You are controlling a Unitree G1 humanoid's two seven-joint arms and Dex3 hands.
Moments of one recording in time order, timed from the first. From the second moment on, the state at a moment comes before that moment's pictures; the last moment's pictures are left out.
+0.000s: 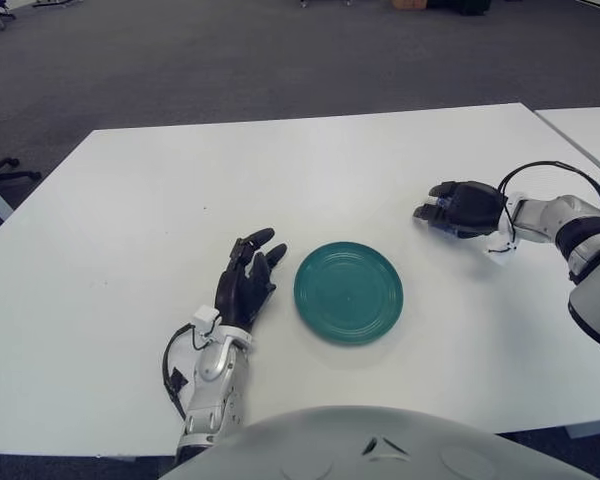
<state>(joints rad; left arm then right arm) 0.34 -0.11 -0.08 0.00 -0.29 -0.23 -0.12 -0.94 -0.71 1.04 1.22 -1.42 -0.70 -0.70</state>
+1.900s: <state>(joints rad) 0.49 -0.13 -0.06 -0.16 -0.39 -0.15 -0.13 -0.84 -0.77 0.93 1.10 -1.15 -0.76 -0.35</state>
